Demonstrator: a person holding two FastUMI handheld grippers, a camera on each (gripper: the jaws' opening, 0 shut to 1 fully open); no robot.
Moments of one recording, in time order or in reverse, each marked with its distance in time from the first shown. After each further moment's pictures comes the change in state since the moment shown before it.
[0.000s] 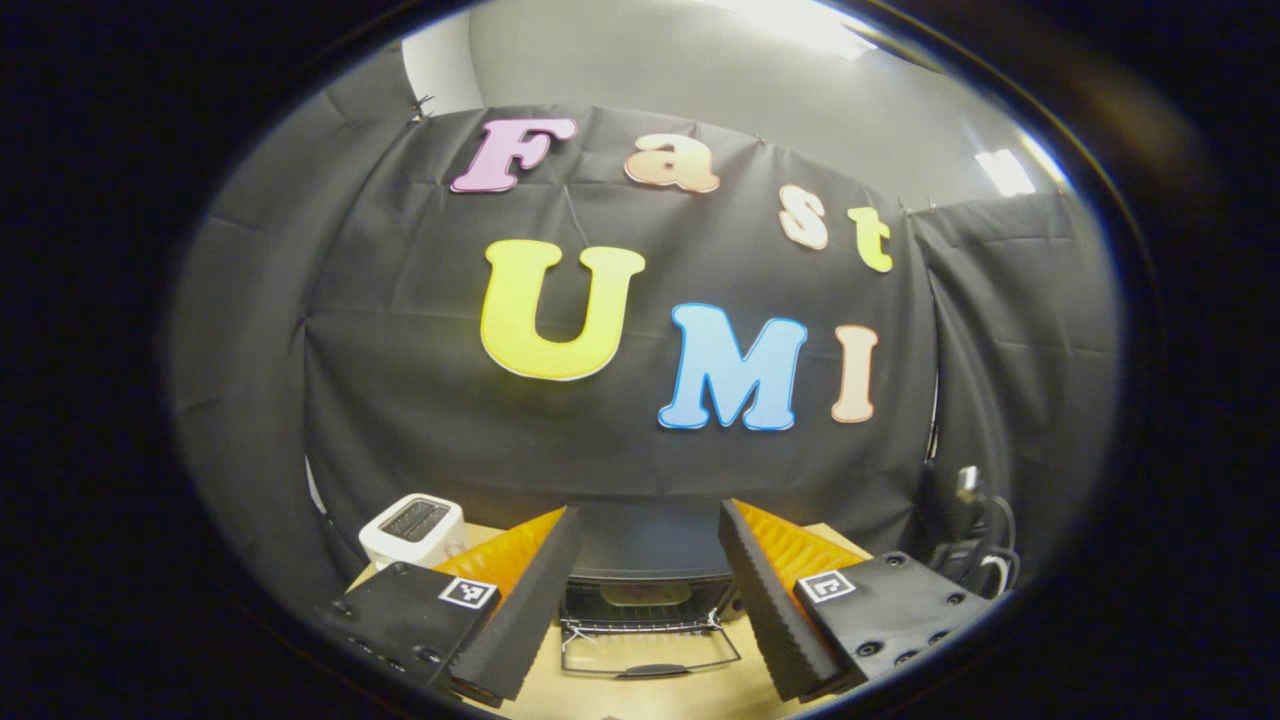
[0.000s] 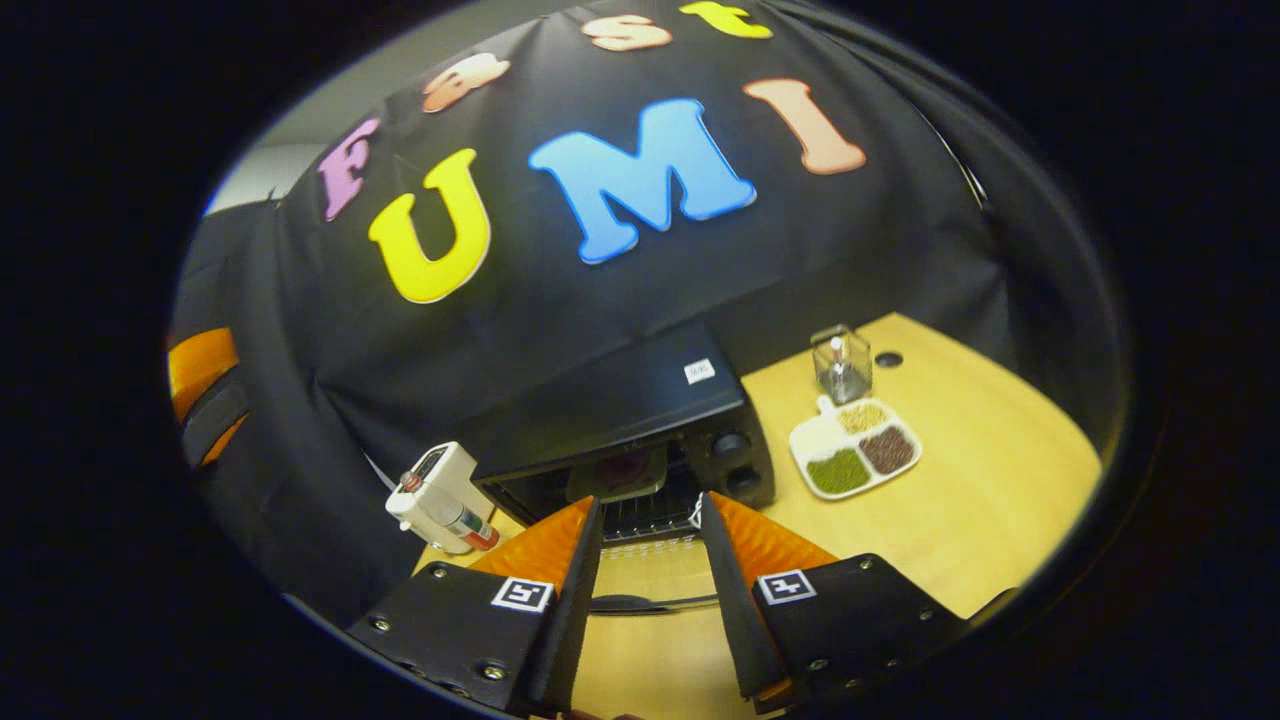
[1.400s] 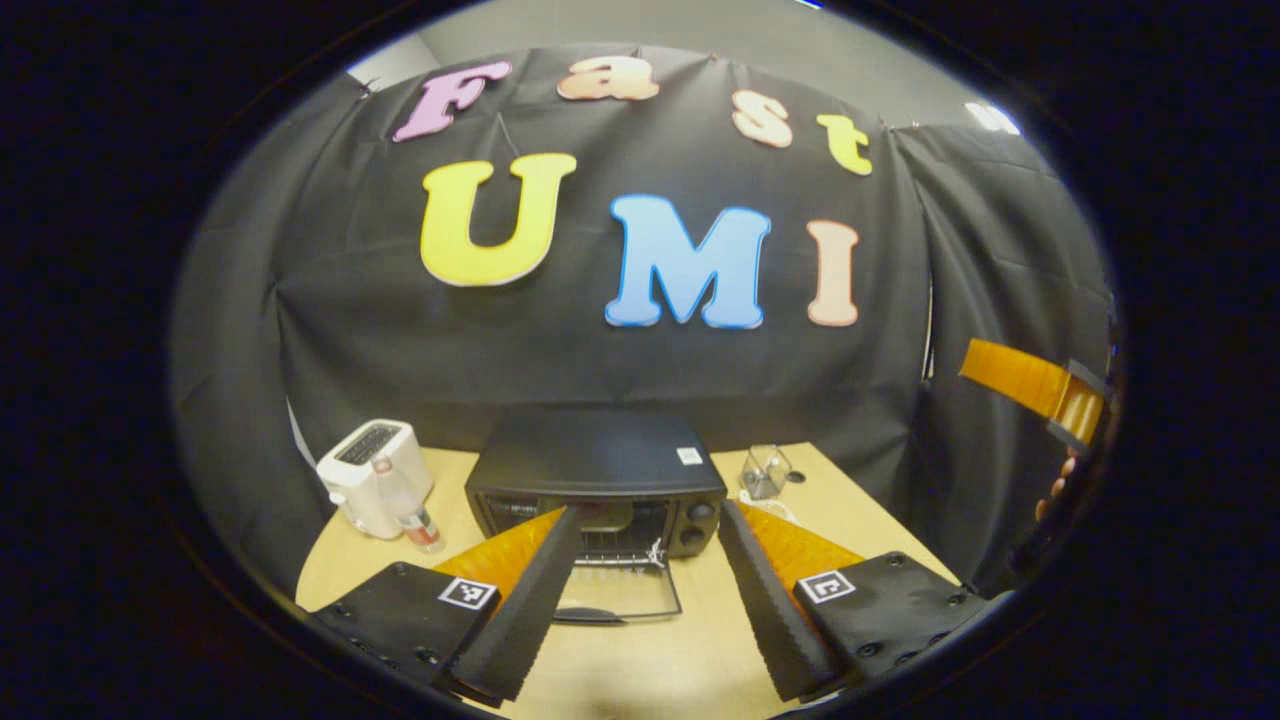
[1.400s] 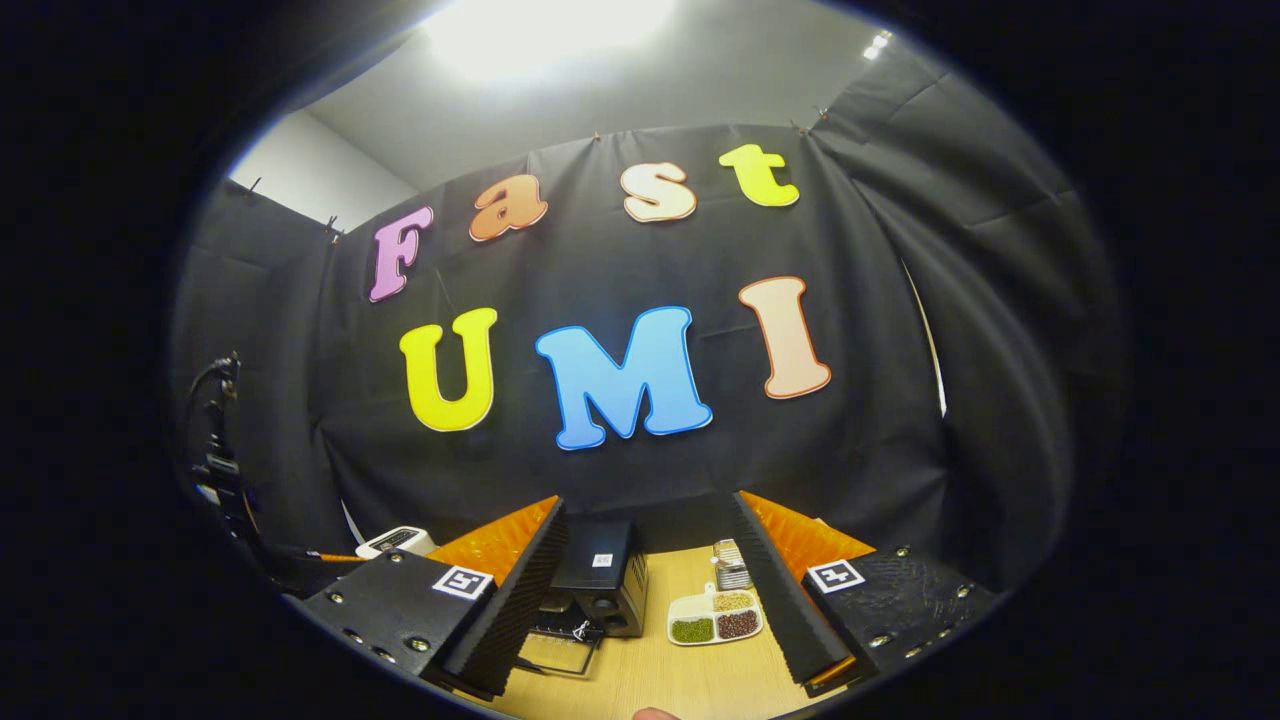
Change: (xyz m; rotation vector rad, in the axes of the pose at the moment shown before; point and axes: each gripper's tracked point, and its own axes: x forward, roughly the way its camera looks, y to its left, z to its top) left arm 0.028 -0.111 -0.124 0.042 0.321 0.026; right arm -0.127 -0.096 0.187 -0.169 -0.377 -0.029
